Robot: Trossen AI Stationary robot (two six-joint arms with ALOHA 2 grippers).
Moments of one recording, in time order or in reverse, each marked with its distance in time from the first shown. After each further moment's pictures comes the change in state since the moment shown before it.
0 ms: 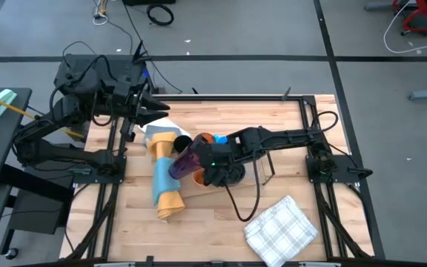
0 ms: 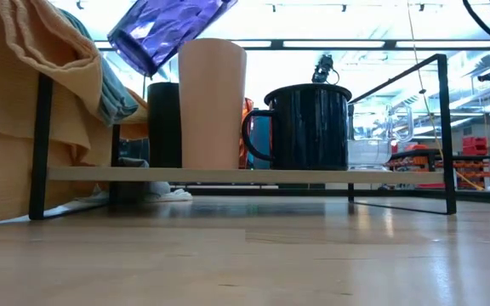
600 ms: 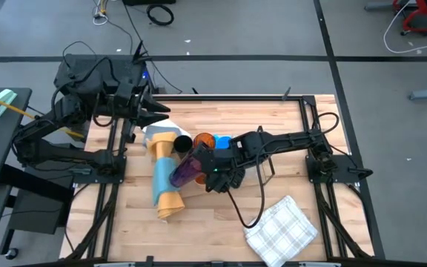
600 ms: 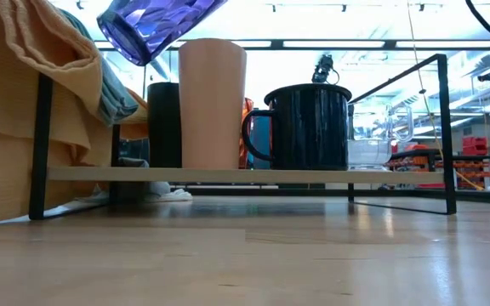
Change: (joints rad) left arm 0.000 -0.001 0.000 -0.051 0.000 0.010; right arm 0.032 -0.002 0.000 -0.002 -0.040 0.049
